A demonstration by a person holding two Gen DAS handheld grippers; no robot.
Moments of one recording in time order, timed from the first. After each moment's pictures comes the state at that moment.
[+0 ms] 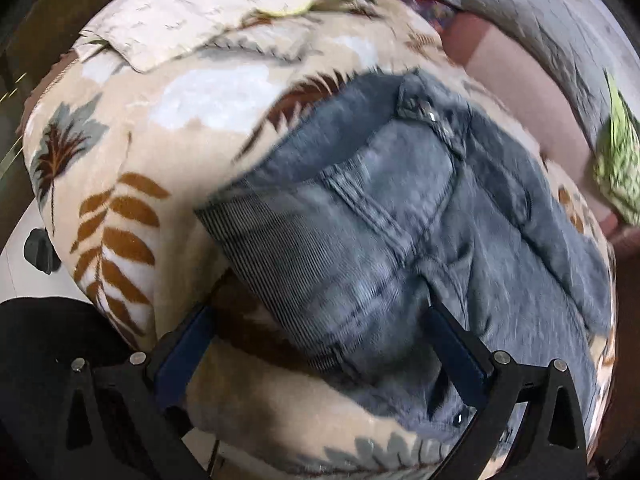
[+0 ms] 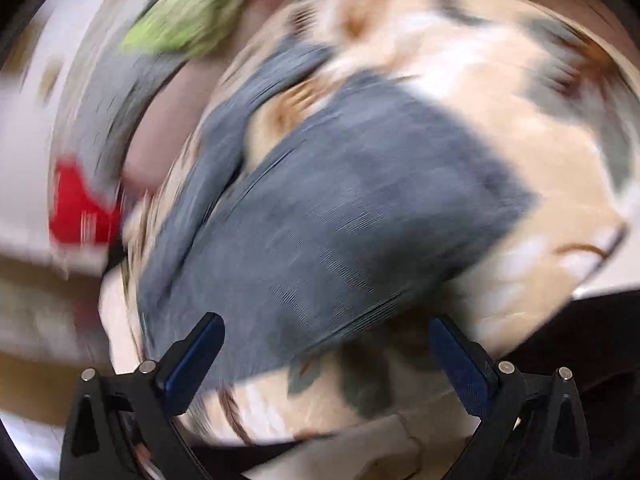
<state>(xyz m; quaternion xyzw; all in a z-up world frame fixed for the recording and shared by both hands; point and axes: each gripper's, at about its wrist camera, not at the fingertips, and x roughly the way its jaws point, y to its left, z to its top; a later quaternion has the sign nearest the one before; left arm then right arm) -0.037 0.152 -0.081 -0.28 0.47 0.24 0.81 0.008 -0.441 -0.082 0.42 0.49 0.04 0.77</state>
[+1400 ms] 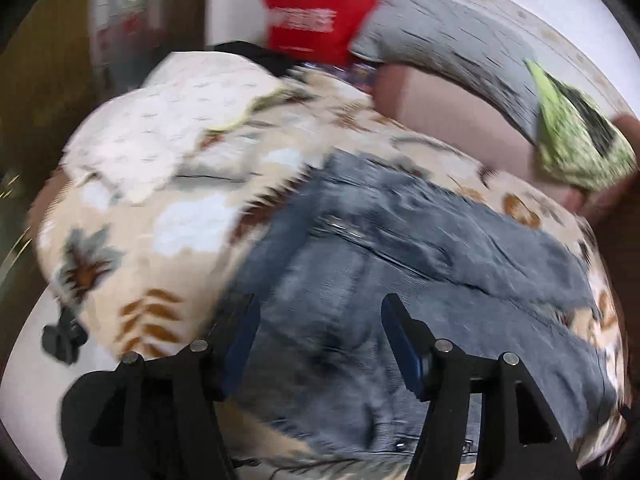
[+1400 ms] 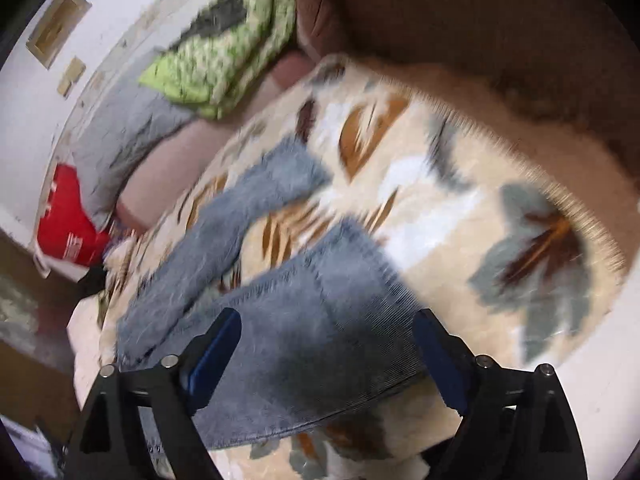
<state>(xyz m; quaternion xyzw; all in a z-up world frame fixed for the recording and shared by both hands) -0.031 0.117 -0.005 -0.16 0.40 0.18 0.89 0.034 -0.478 -0.020 0.31 0.43 0.02 0.85</state>
